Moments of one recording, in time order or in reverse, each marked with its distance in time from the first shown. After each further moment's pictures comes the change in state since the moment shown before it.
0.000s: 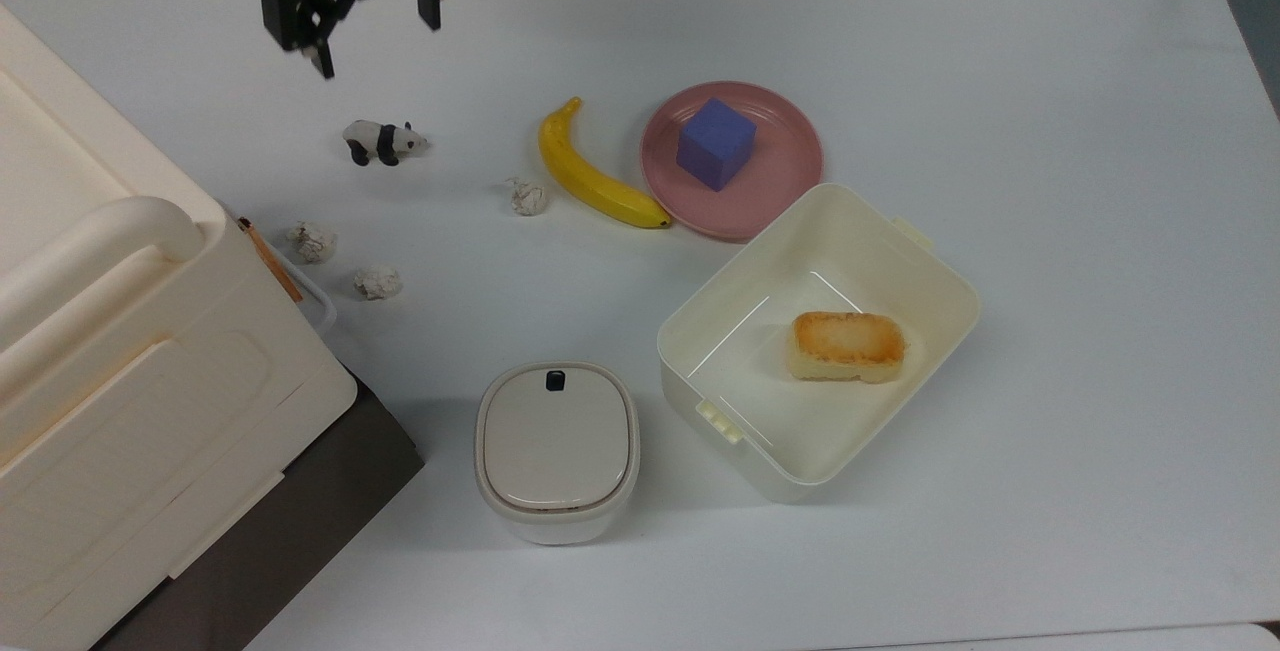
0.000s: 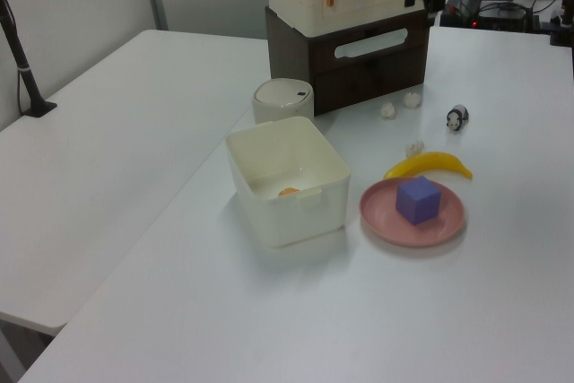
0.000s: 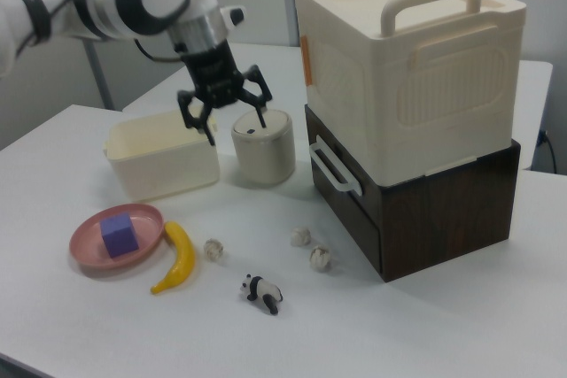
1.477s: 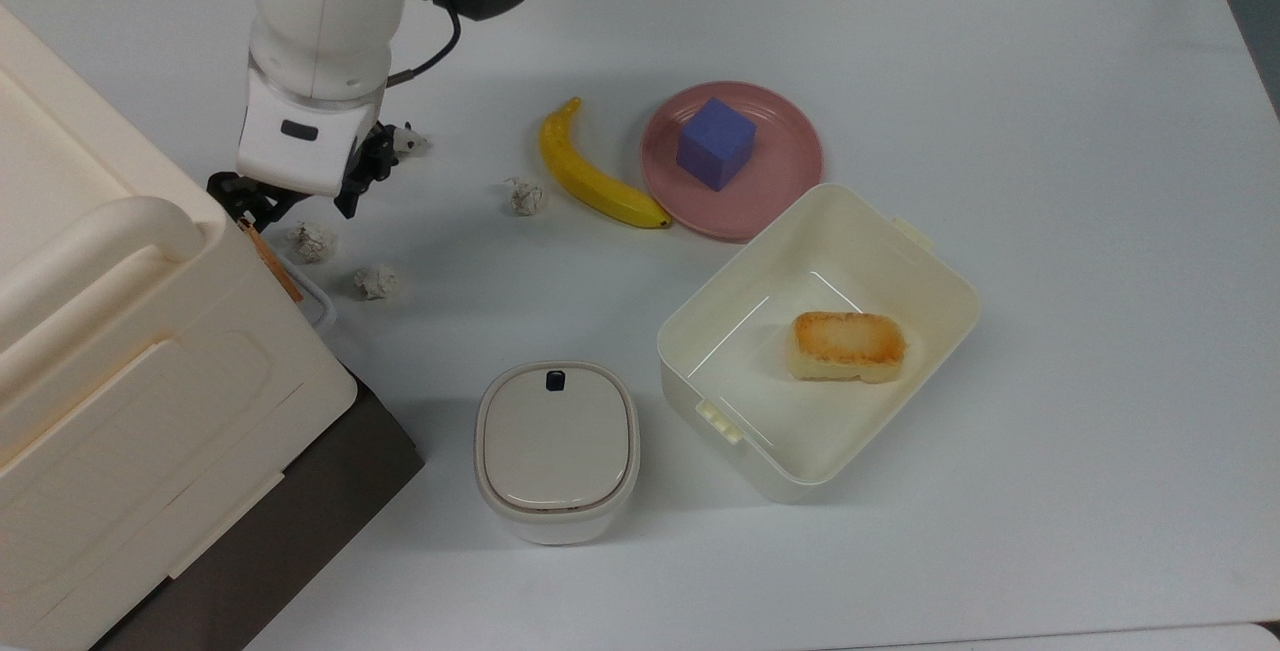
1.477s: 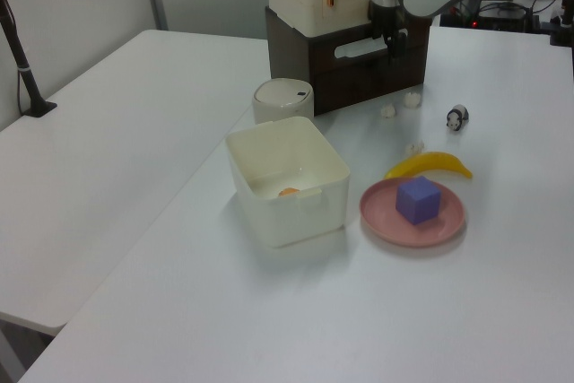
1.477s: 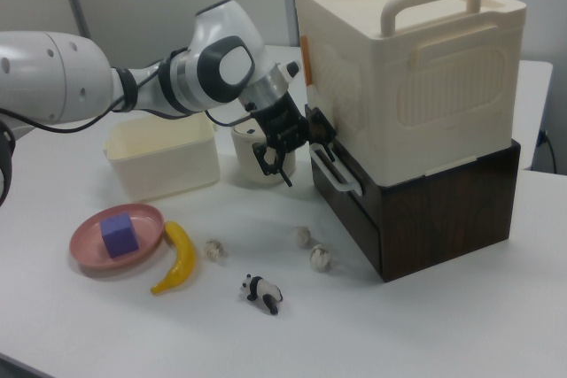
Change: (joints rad) arm -0.054 0.288 -0.009 0.049 -0.230 0.324 0.058
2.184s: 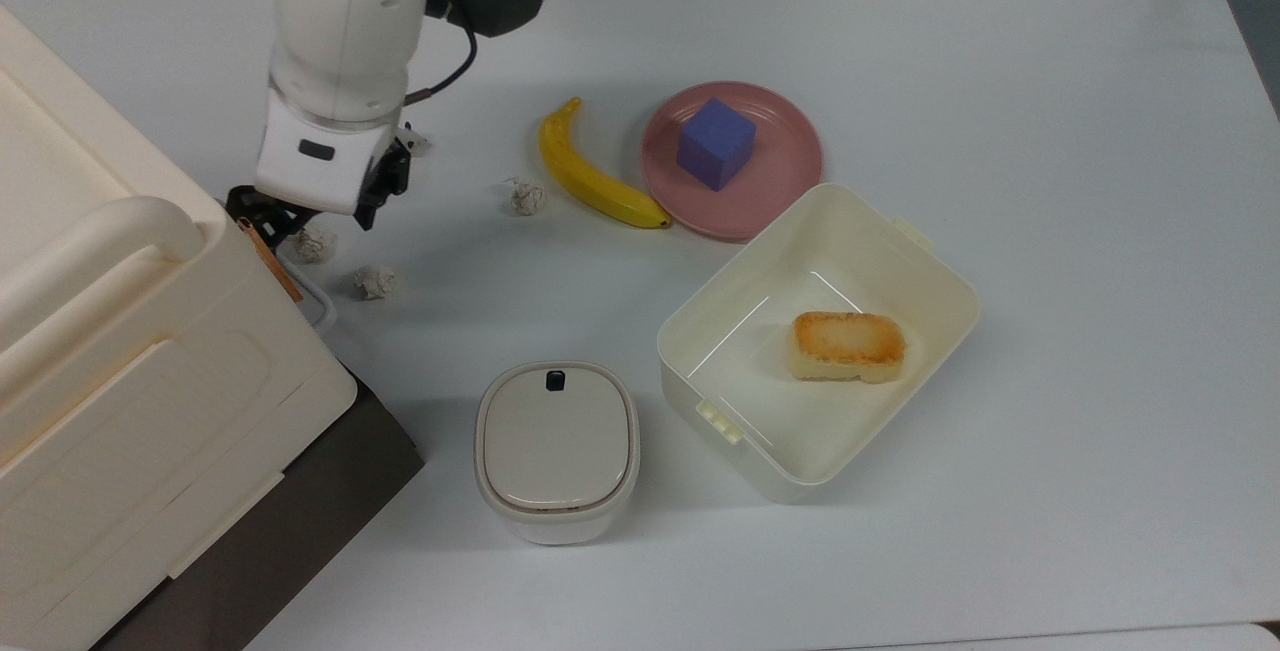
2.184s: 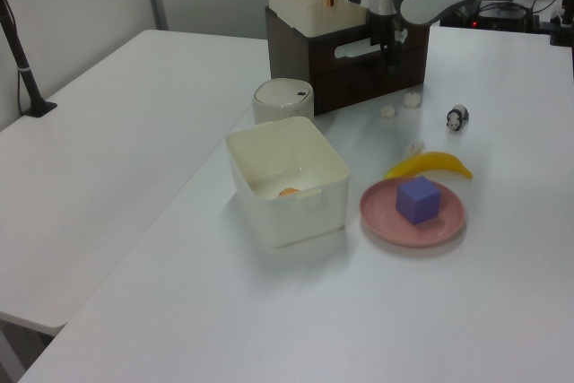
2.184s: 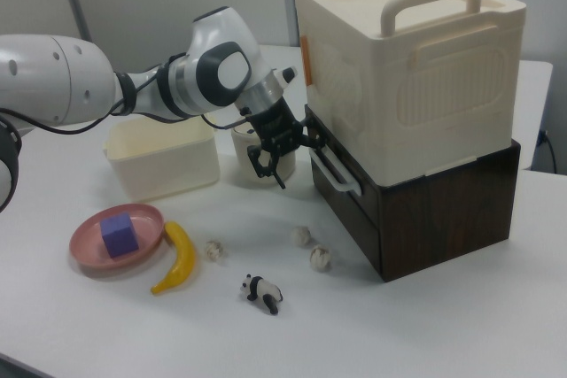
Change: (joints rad) arm 0.002 0.017 0.026 0.000 -0.003 0.000 0.067
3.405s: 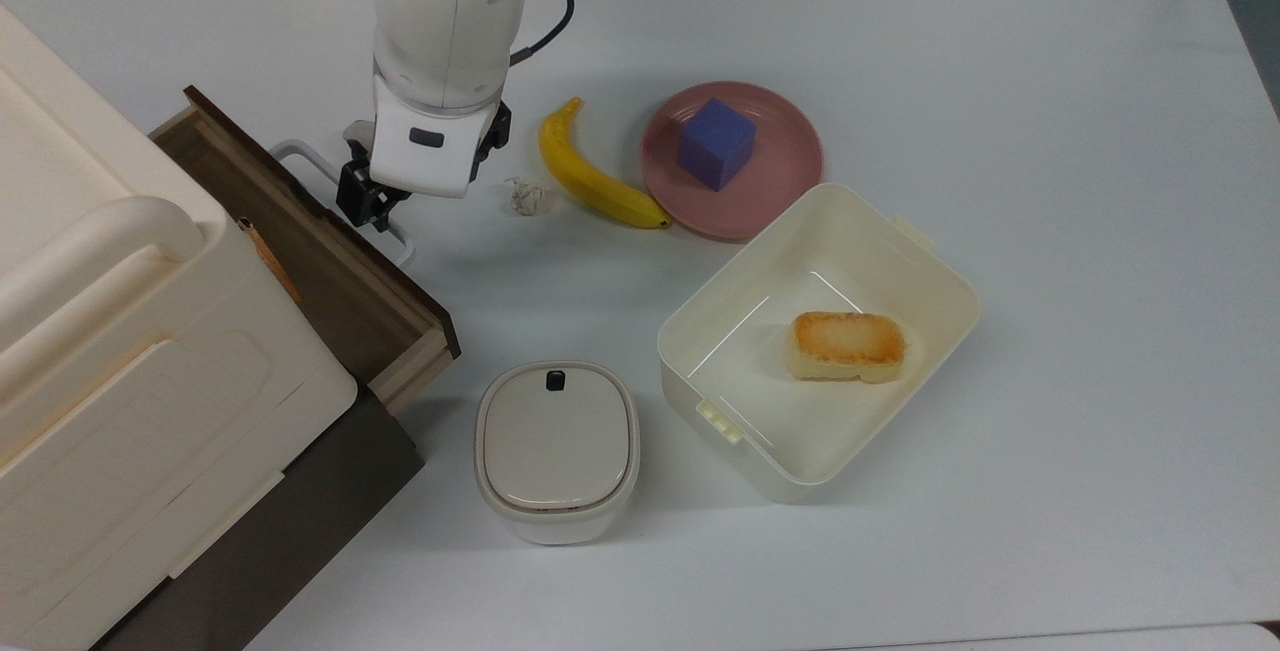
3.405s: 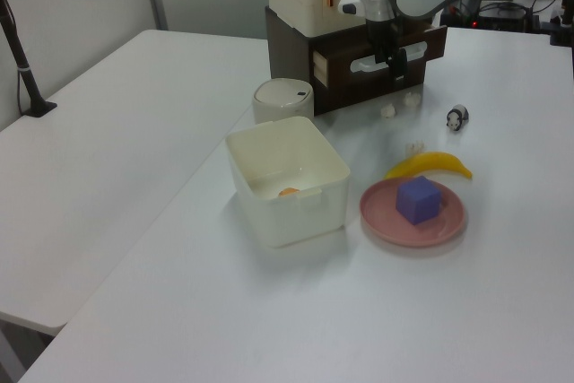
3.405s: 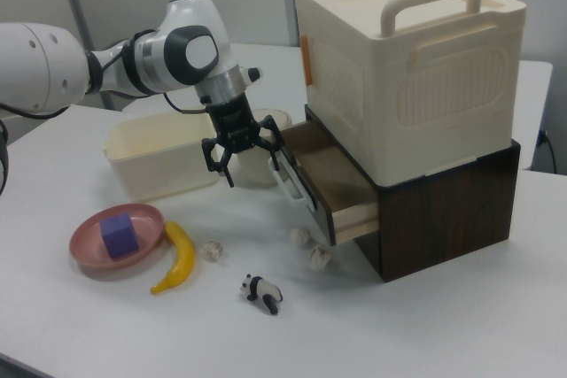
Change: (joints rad) arm -0.001 -0.037 0.127 0.020 0.066 -0.264 0.023
